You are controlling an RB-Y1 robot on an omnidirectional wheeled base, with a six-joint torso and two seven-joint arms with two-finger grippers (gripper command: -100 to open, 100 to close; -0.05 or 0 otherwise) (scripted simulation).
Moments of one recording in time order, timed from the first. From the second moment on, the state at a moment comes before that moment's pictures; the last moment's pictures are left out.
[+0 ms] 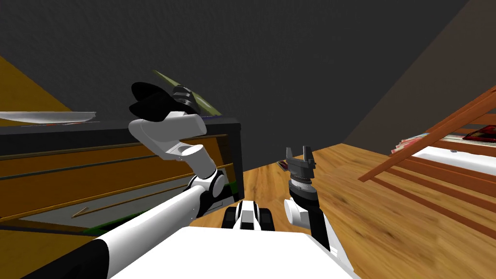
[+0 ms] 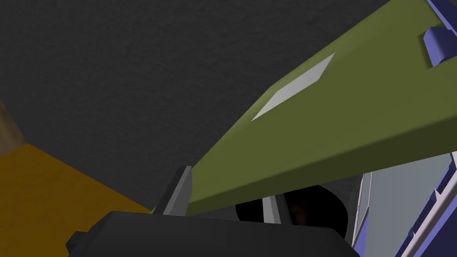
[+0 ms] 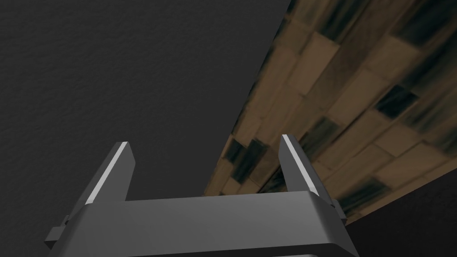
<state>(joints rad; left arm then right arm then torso) -0.92 0.01 0.29 -2.33 -0.53 1.13 -0.07 0.47 0.04 0.06 -2.27 0.11 -0.64 -0.14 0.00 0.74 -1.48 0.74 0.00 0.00</state>
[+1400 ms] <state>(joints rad) -1.03 0.05 0.41 -2.31 -0.61 1.21 0.03 0.47 0.04 0.06 -2.27 0.11 -0.64 -0.14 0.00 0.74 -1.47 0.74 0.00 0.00</state>
